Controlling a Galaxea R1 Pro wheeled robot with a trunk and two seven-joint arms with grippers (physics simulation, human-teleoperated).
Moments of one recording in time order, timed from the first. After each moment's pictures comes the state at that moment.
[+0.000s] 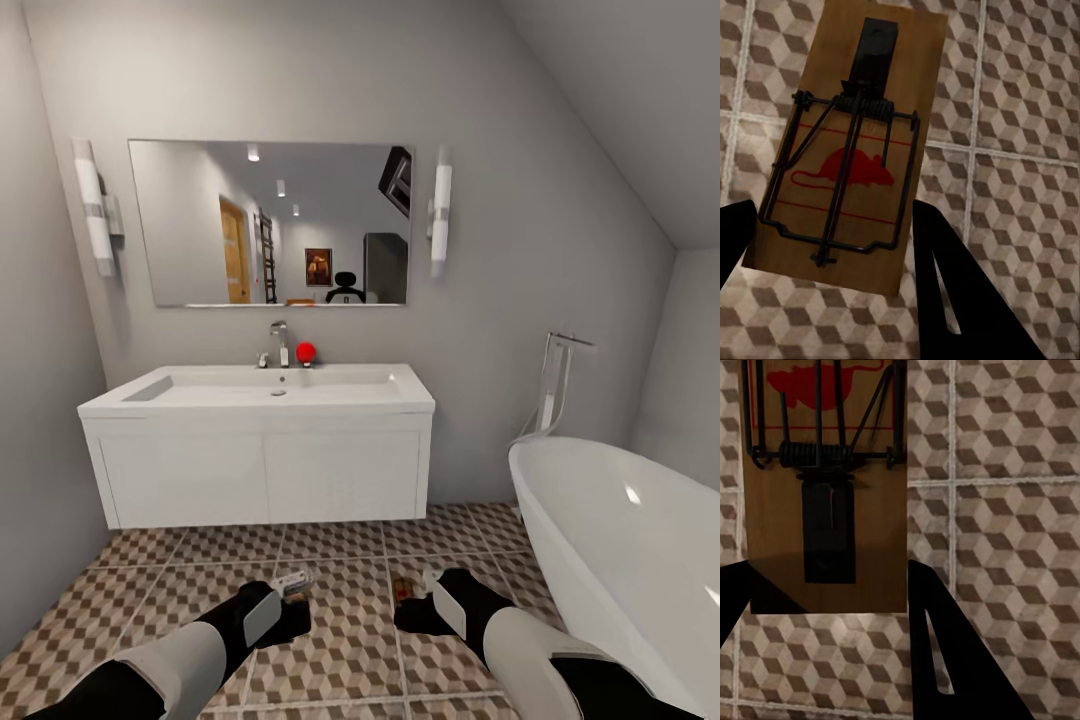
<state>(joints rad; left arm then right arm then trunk) -0.75 -0.11 -0.47 -0.12 0.79 0.40 0.14 -0.79 0.15 -0.09 -0.09 -0.01 0.50 -0.01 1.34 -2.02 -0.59</state>
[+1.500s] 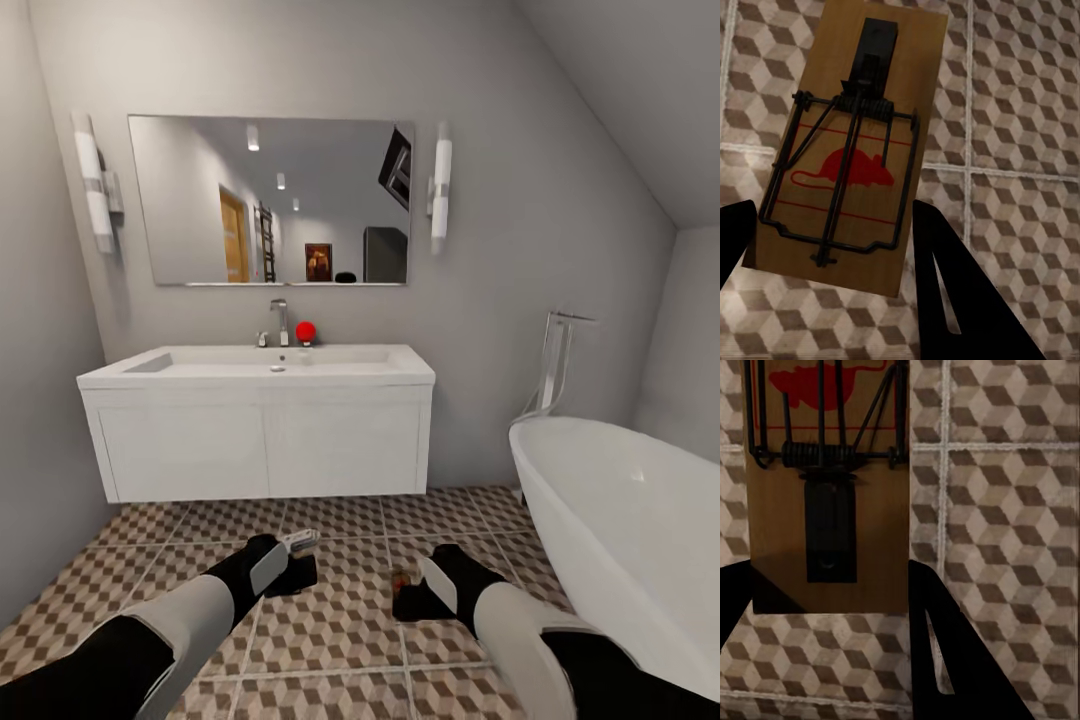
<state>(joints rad) -0.87 -0.12 -0.47 -0.14 0.79 0.48 0.15 -0.86 0.17 -0.08 -0.09 0.00 0.64 -0.06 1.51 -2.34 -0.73</state>
